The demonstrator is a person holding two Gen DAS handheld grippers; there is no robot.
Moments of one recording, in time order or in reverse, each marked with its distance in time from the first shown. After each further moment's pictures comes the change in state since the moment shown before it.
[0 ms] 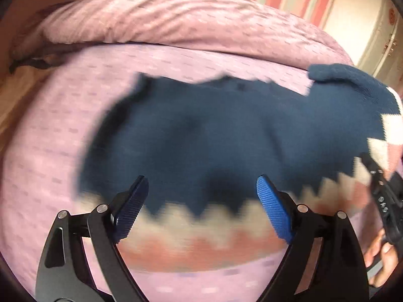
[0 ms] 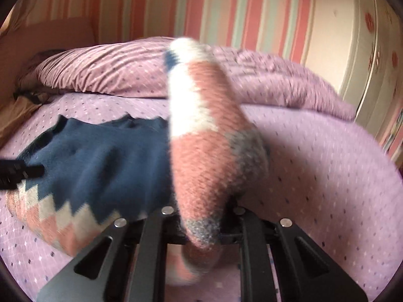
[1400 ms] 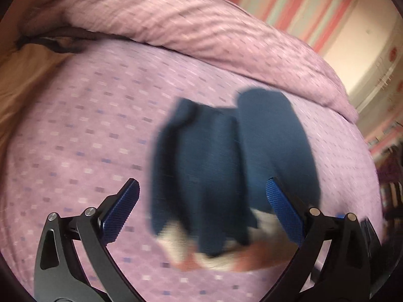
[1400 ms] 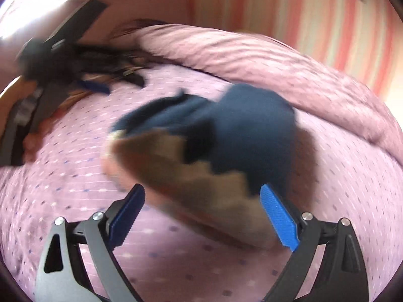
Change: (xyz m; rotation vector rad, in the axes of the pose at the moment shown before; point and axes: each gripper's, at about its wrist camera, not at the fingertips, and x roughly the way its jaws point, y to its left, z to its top) left arm -0.029 0.080 0.019 -0.095 0.015 -0.163; right arm -0.056 0.112 -0.010 -0.235 0.069 0.393
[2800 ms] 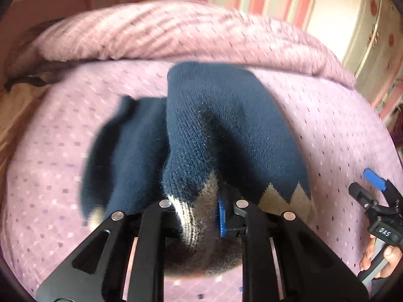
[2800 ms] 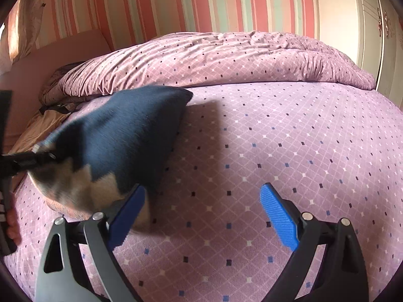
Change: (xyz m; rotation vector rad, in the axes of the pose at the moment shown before) left arm 0.011 -0.087 -0.047 0.191 -0.078 0.129; right arm -0.019 -0.135 -0.049 0.372 -0.057 -0.162
